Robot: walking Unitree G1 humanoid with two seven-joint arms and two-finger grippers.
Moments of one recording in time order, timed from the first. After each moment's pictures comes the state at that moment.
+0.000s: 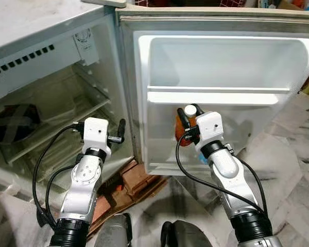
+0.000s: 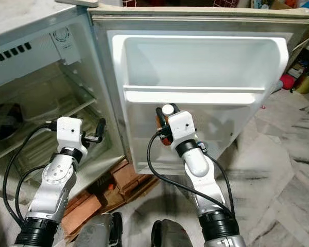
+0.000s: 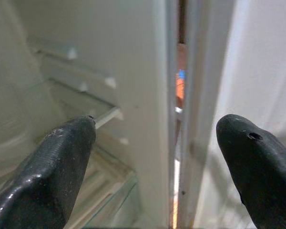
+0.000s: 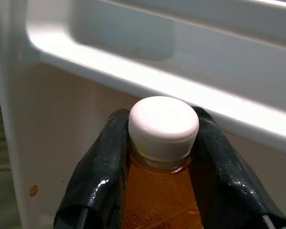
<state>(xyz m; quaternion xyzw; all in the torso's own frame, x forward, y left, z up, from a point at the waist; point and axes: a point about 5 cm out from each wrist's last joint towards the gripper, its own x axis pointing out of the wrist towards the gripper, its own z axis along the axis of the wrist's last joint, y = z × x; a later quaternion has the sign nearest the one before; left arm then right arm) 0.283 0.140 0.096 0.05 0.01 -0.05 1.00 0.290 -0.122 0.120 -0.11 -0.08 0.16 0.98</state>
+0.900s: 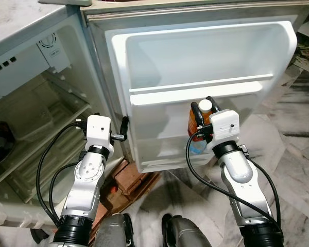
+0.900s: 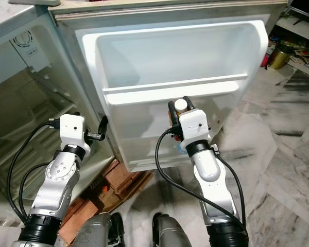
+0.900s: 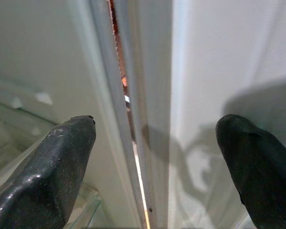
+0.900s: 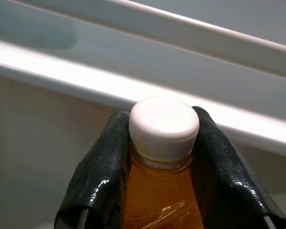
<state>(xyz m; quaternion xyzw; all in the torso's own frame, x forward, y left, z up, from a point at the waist) 0.288 0.134 0.099 0.04 0.00 -0.06 1.00 0.275 -0.138 0.142 -0.12 -0.11 0.12 0.98</state>
